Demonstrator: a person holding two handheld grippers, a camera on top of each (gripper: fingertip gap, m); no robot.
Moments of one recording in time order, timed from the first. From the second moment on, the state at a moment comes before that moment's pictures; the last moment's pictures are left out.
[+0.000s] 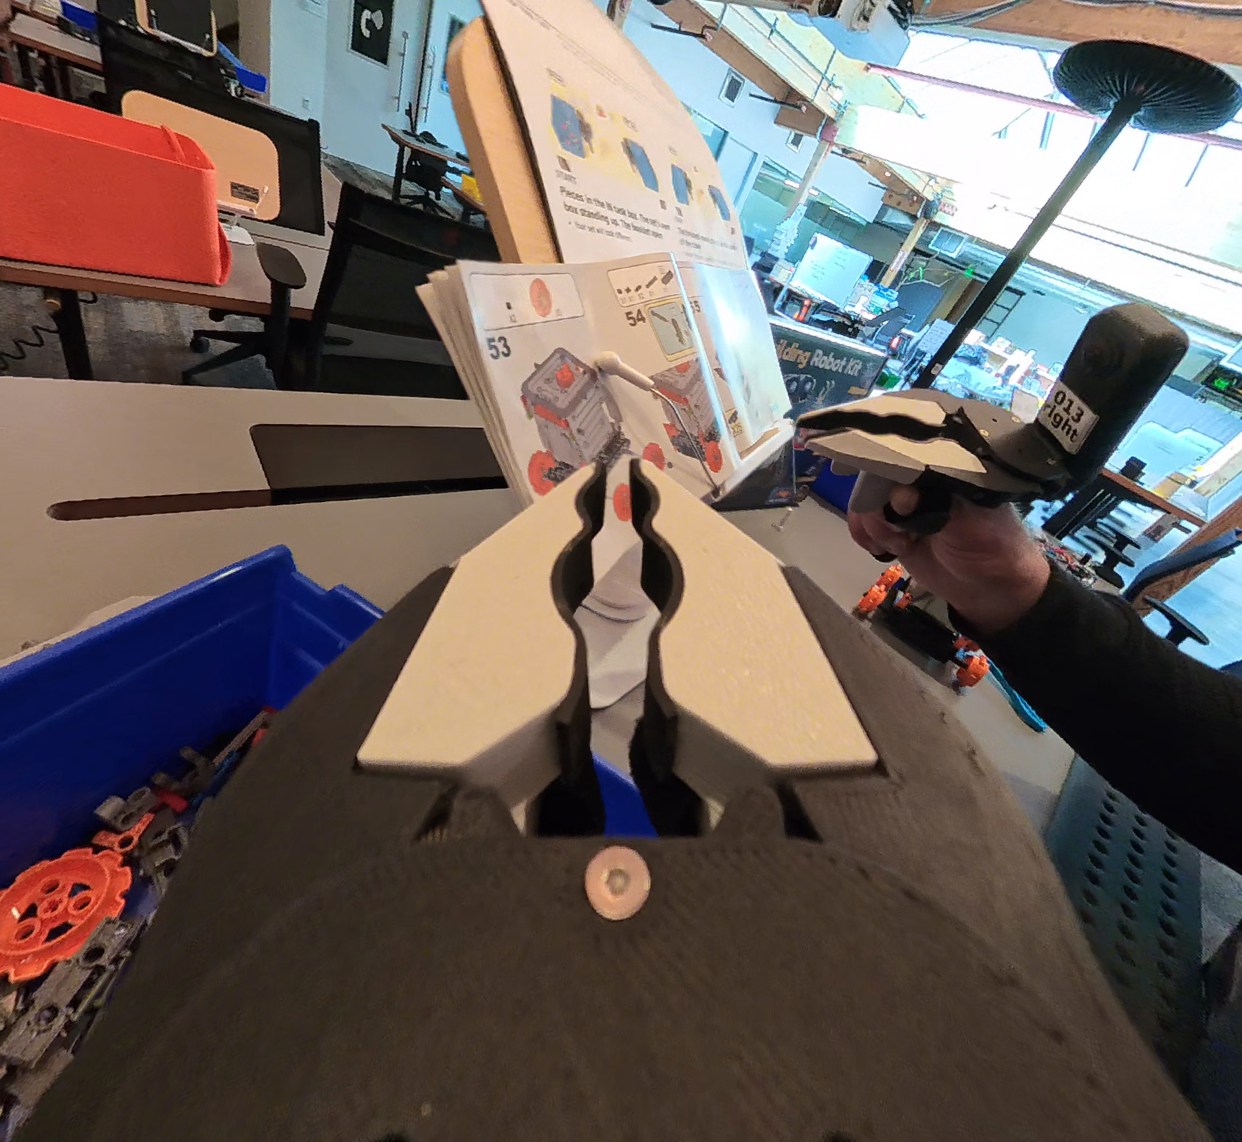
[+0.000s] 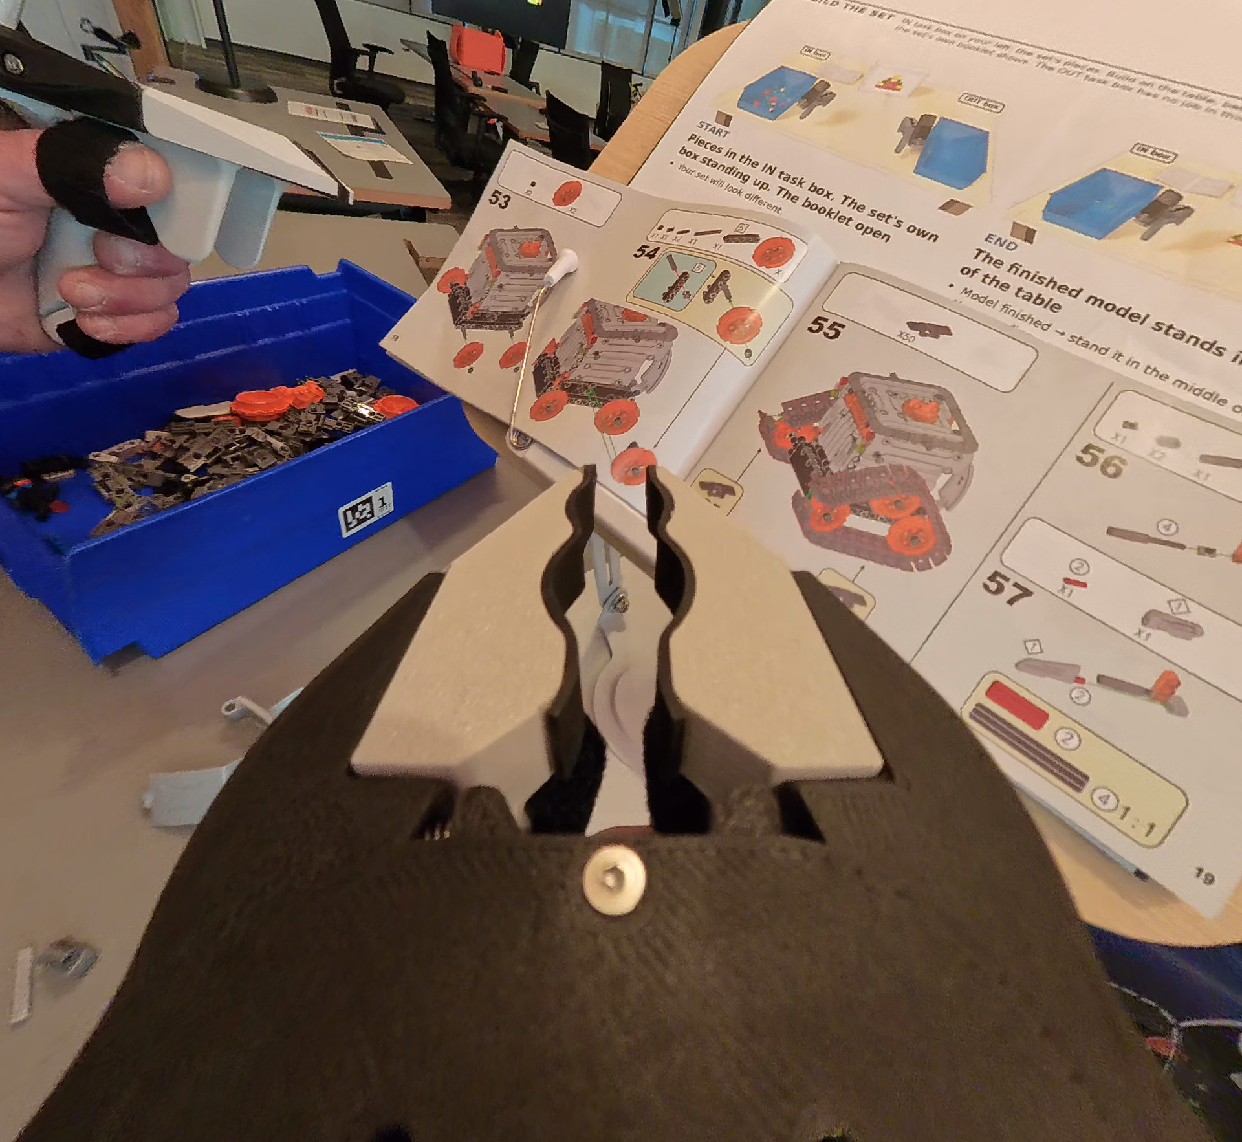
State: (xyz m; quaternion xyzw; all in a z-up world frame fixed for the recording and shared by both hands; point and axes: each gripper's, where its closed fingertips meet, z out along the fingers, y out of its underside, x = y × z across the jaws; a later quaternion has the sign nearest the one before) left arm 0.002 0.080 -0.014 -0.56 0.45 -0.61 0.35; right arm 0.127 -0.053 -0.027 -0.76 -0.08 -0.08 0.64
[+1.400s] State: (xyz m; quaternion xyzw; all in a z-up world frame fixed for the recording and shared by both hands) left arm -0.040 0.202 -0.203 -0.68 0.71 -0.01 0.18; right arm 0.078 -0.135 -0.092 -0.79 -0.04 0.00 0.61
